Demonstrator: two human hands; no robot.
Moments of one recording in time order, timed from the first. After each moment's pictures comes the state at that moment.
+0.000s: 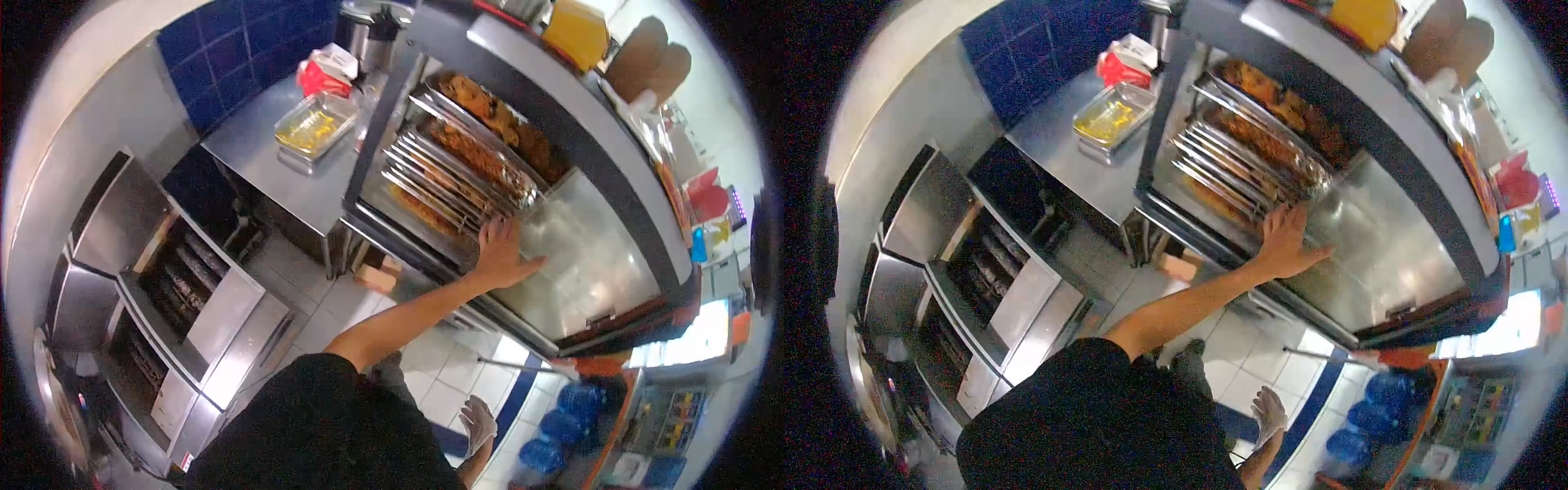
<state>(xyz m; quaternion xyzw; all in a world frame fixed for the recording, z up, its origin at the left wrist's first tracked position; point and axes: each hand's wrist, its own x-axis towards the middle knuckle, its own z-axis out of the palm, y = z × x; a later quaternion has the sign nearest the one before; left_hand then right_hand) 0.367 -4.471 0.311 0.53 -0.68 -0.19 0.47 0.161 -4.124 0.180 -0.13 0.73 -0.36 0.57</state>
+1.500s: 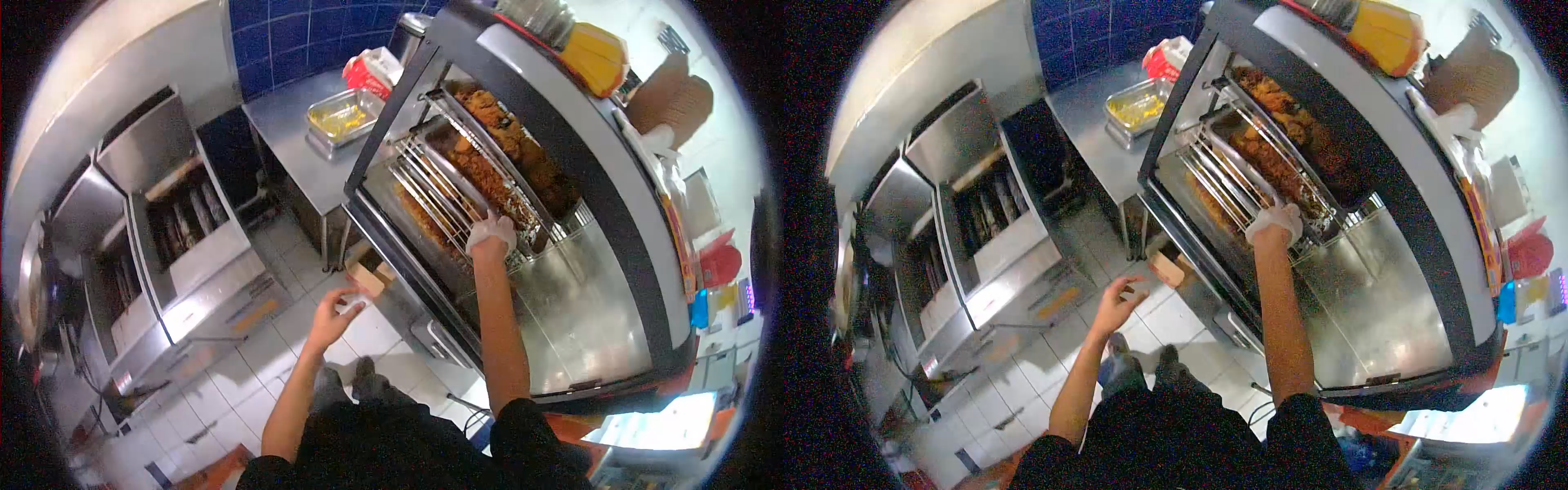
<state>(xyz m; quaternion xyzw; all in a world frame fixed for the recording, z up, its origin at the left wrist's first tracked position) 0.480 -4.261 0.185 0.69 -0.34 -0.35 0.53 0.338 -4.532 0.382 -0.79 0.55 0.25 -0.09</state>
